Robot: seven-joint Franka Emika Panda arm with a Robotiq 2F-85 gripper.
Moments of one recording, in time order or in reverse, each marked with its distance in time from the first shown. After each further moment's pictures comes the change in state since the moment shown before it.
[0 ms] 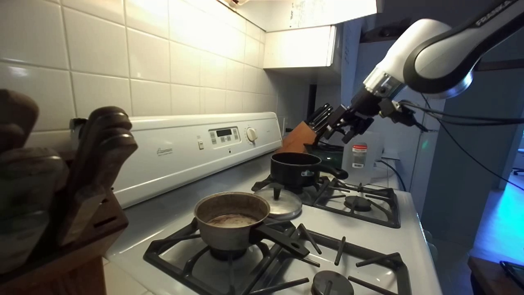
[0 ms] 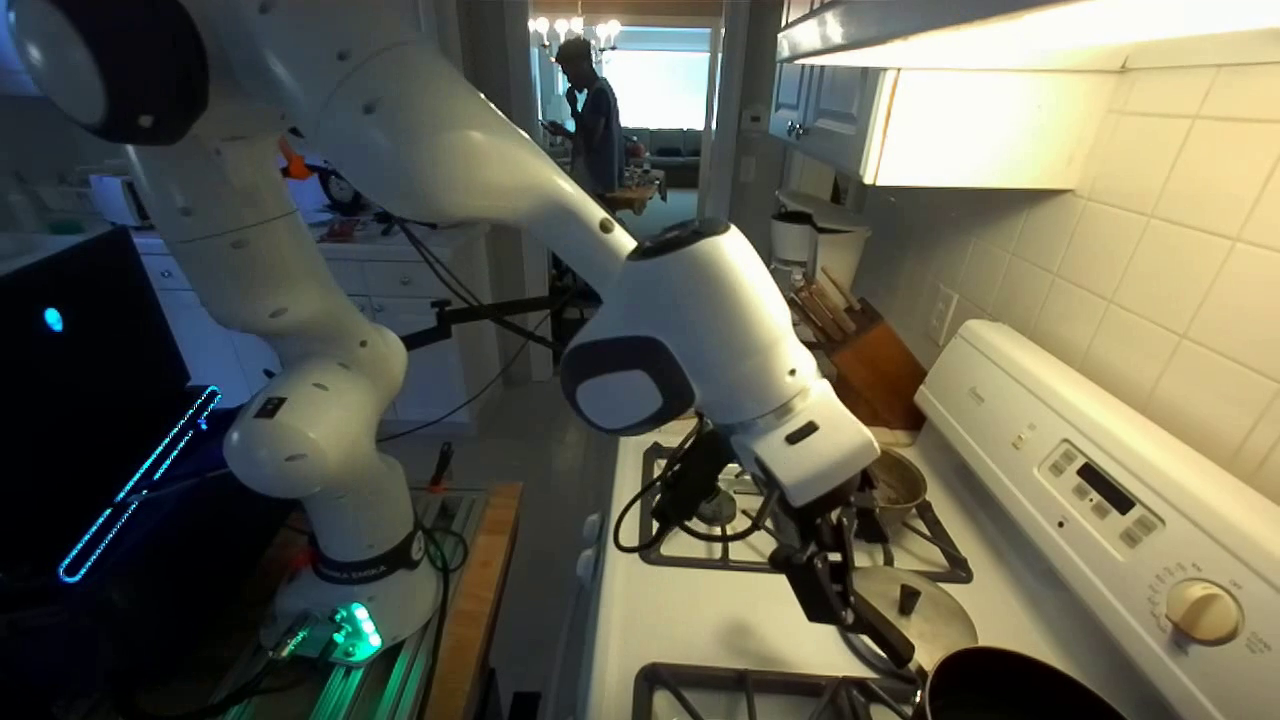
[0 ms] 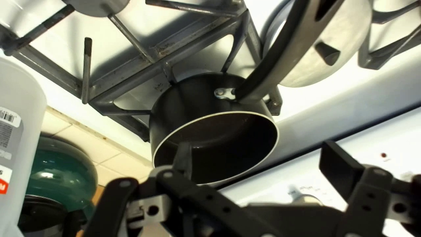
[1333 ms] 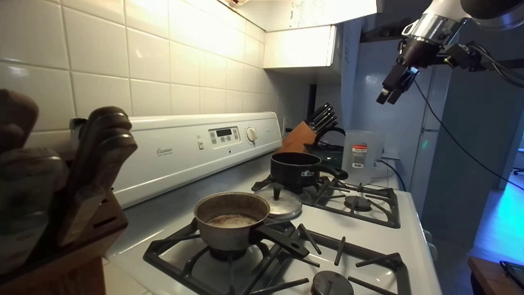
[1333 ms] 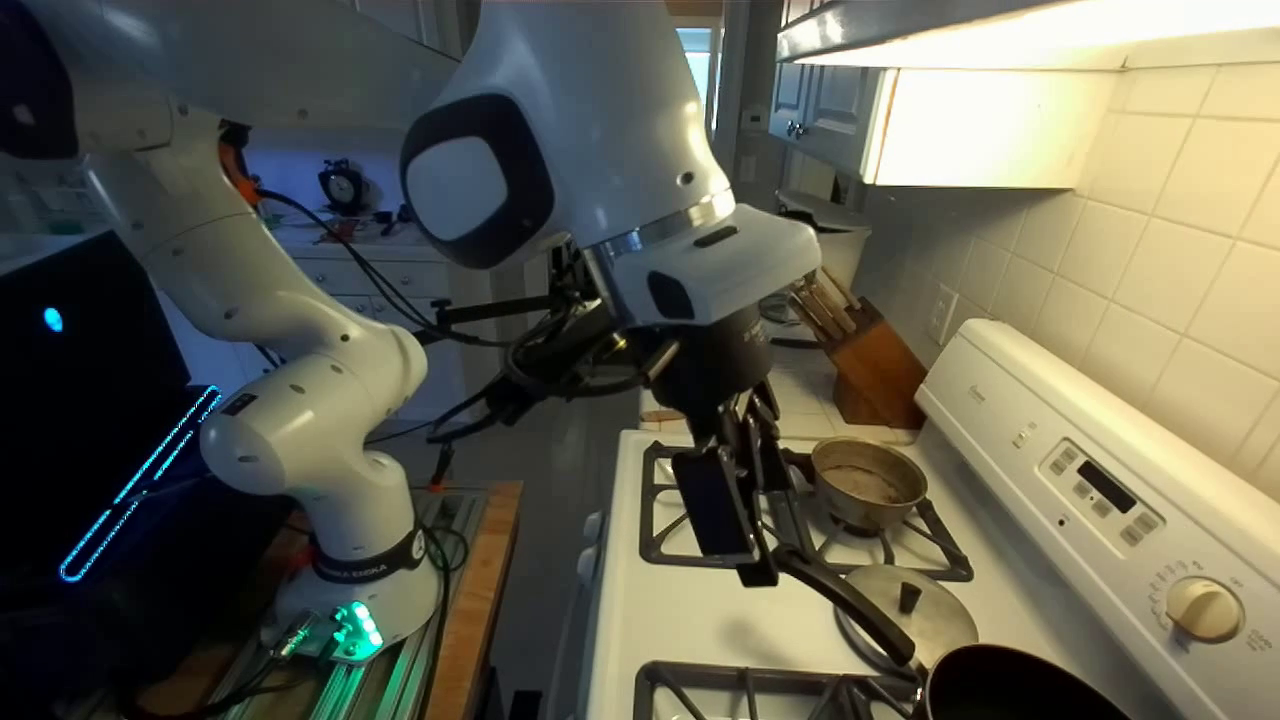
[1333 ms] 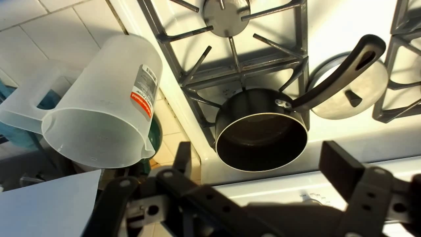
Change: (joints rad) arm -0.323 -0.341 0.166 0.079 -0.122 -0.565 -0.295
